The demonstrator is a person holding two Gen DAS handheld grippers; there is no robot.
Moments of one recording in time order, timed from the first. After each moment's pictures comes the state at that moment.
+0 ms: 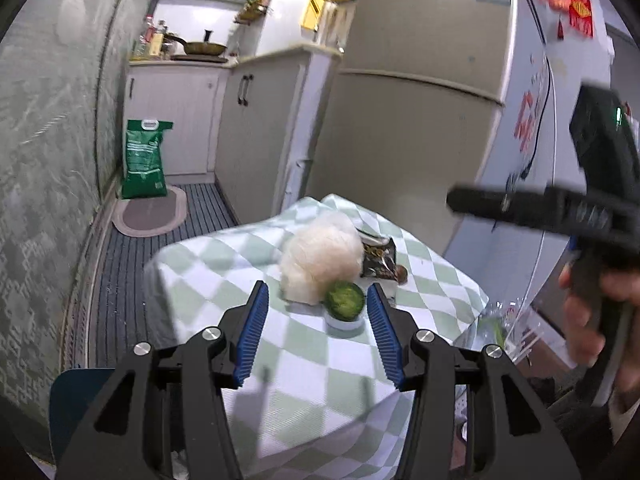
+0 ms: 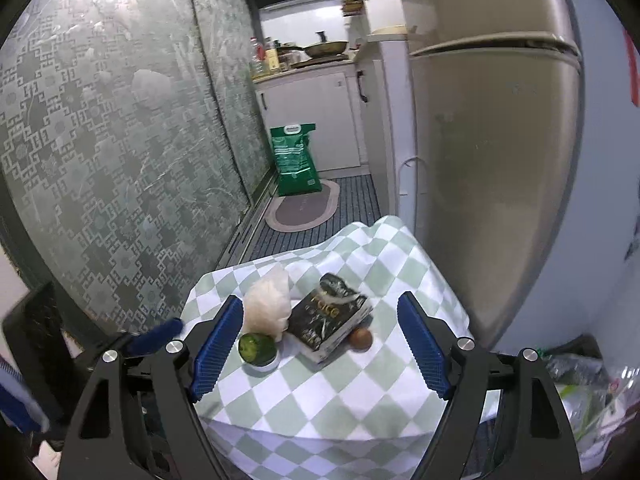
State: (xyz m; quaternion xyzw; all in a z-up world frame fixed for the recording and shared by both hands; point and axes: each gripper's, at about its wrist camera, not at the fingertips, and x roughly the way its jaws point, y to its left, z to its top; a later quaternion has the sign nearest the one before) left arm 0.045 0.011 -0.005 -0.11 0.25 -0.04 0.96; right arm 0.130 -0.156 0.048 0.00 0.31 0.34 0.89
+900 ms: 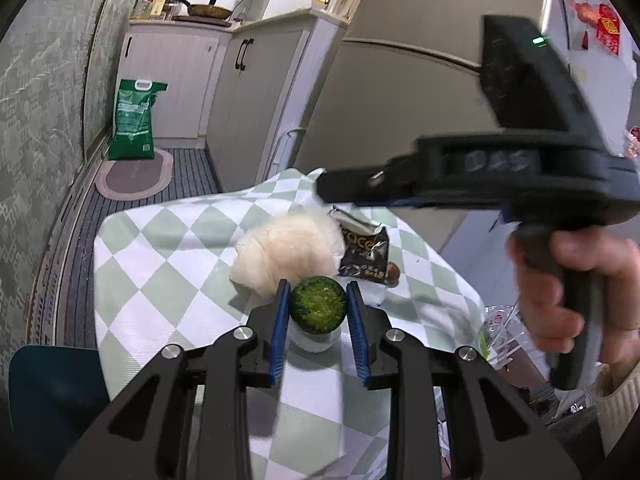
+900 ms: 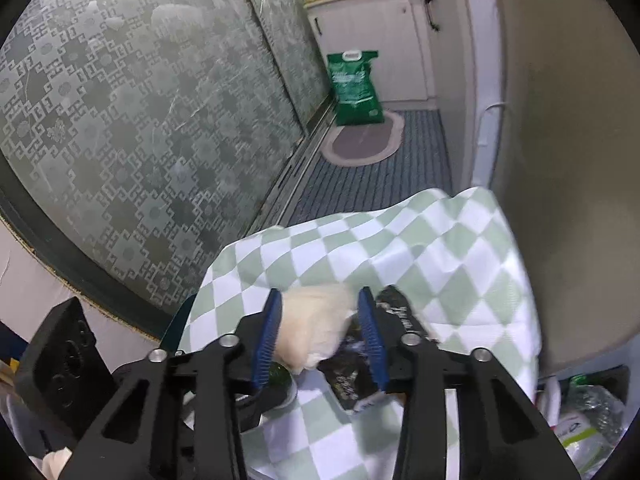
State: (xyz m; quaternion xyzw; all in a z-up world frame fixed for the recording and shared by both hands) left arm 0.085 -0.002 -0.026 -0.16 0.28 -0.06 0.94; right arm 0.198 -0.084 0.020 -0.04 0.43 0.45 0.78
